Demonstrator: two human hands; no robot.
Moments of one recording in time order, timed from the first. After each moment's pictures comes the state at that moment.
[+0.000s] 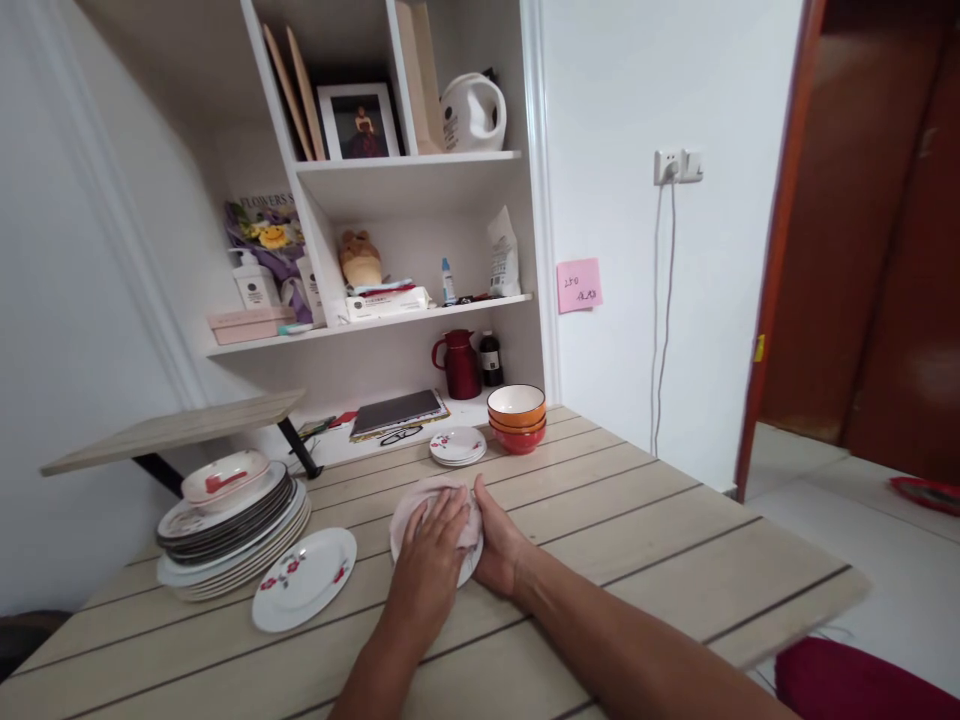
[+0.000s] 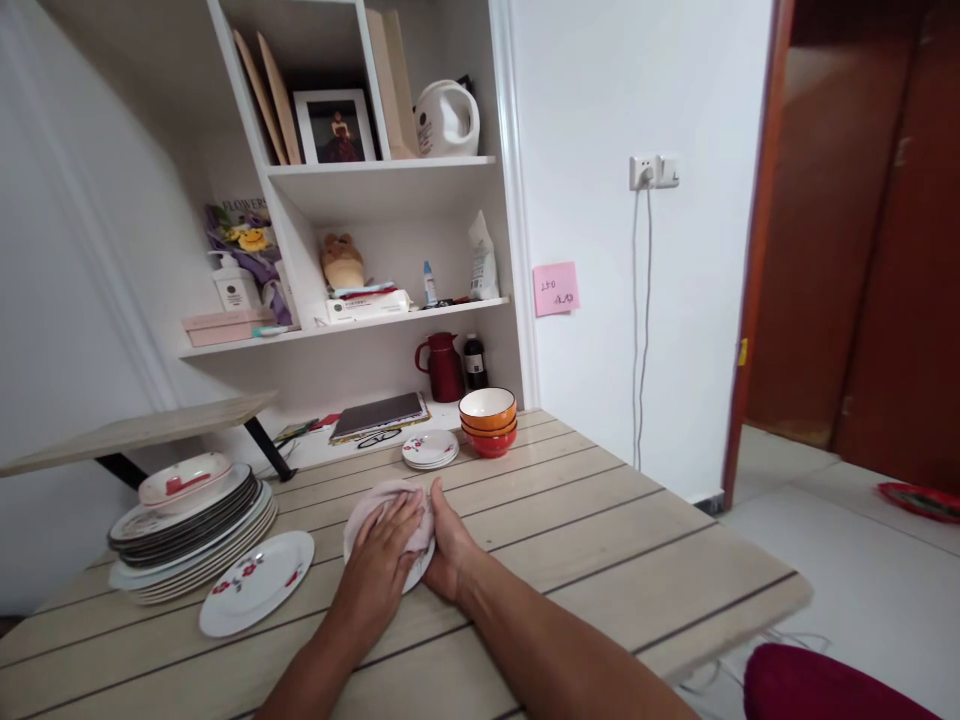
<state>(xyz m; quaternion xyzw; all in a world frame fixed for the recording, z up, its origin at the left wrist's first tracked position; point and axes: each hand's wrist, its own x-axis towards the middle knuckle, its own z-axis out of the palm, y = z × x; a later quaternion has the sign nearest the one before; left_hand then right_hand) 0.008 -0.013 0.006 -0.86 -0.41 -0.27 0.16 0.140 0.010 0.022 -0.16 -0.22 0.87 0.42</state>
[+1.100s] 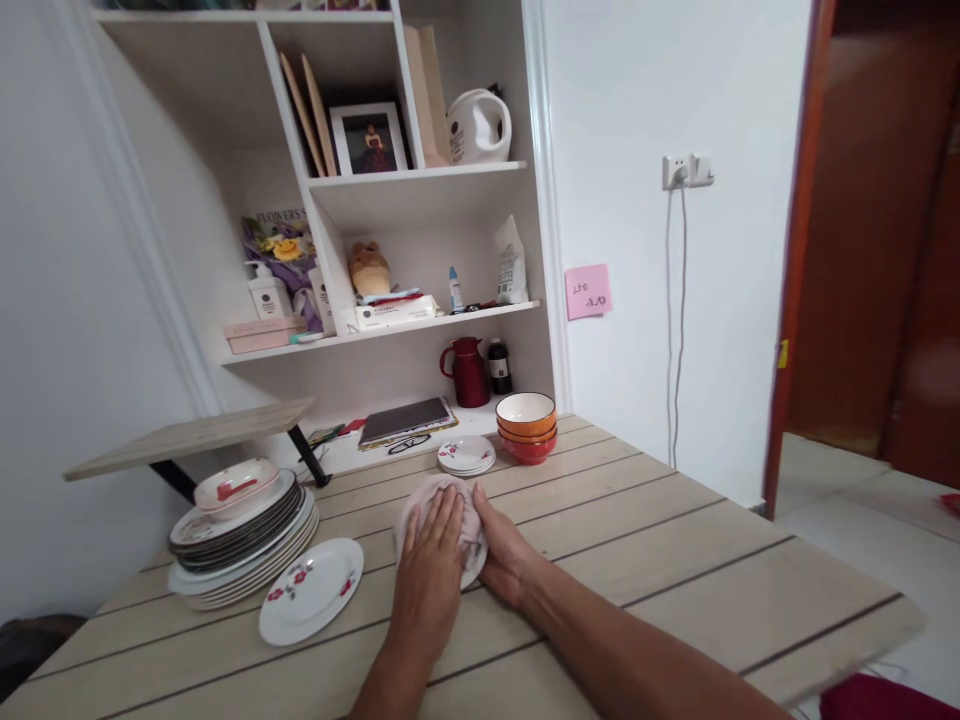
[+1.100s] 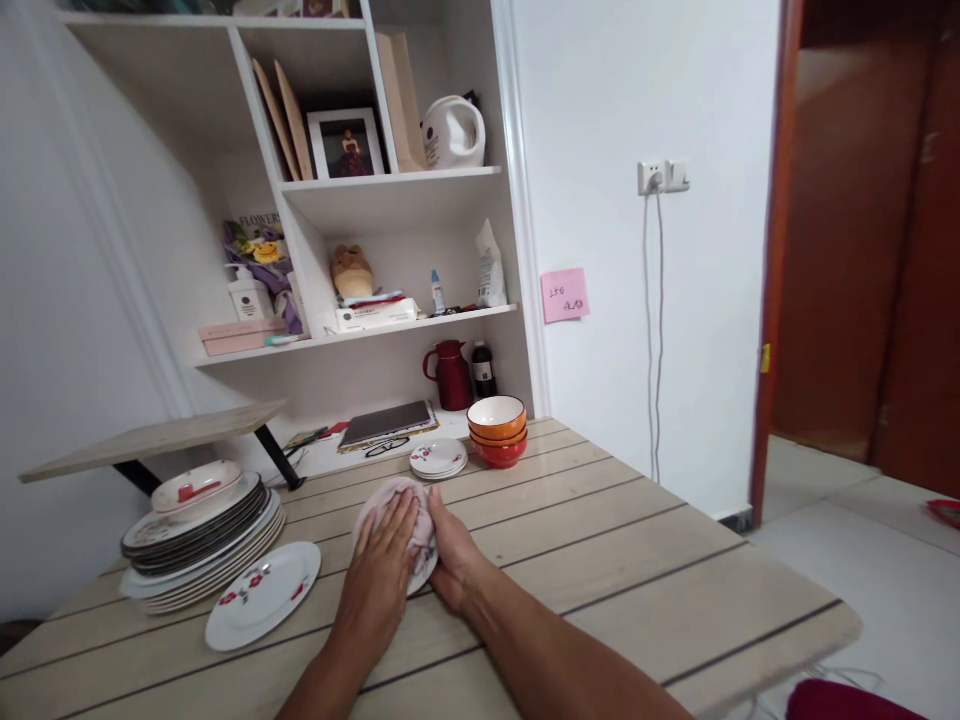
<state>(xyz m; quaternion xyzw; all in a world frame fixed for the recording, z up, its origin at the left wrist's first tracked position) 0.011 -0.002 0.003 -0.81 -0.45 -0.29 0.25 0.131 0.020 0.011 -0.14 -0.27 0.81 0.50</state>
